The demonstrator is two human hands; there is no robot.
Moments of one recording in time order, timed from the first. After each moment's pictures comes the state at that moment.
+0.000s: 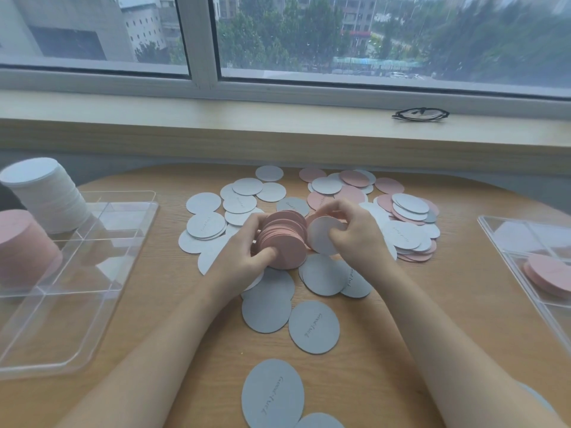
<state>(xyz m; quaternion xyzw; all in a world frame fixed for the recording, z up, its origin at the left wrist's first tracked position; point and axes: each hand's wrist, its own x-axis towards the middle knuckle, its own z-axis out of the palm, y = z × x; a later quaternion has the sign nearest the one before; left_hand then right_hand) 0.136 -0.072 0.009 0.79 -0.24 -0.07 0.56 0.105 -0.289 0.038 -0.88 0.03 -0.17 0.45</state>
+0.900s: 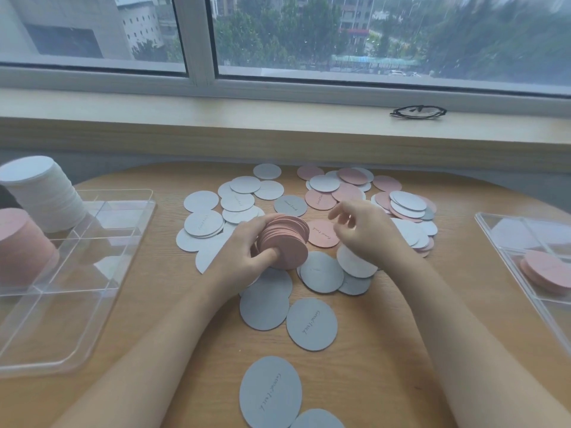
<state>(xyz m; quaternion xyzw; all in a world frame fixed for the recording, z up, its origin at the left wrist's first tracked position) 0.133 -0.071 0.012 0.82 -0.25 -0.06 0.51 0.108 -0.319 0.047 -0.96 0.04 -0.10 0.25</state>
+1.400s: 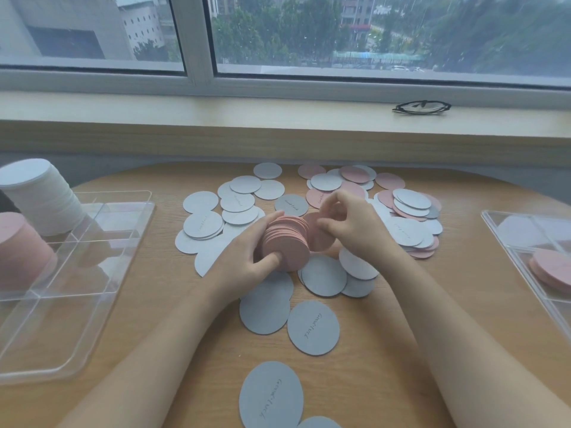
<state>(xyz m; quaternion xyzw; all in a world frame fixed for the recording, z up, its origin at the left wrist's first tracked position) 0.135 -0.072 0.007 0.82 -0.26 -0.08 0.50 0.121 -0.303 0.043 -0.90 0.04 -0.11 0.41</state>
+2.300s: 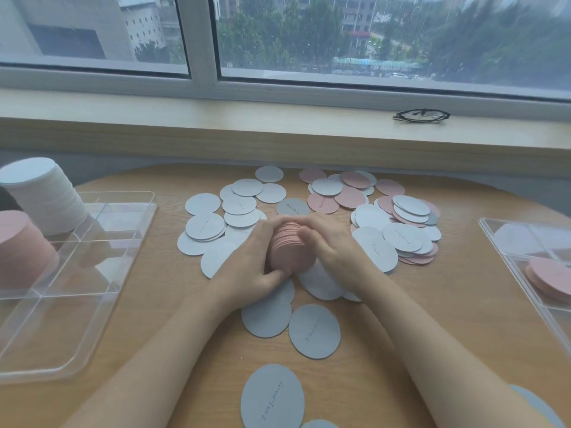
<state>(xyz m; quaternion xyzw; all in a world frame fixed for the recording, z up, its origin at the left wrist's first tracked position) 0.134 -0.075 0.004 0.84 -0.32 -0.01 0.43 0.108 -0.273 0.025 -0.90 -0.11 -0.12 0.40</state>
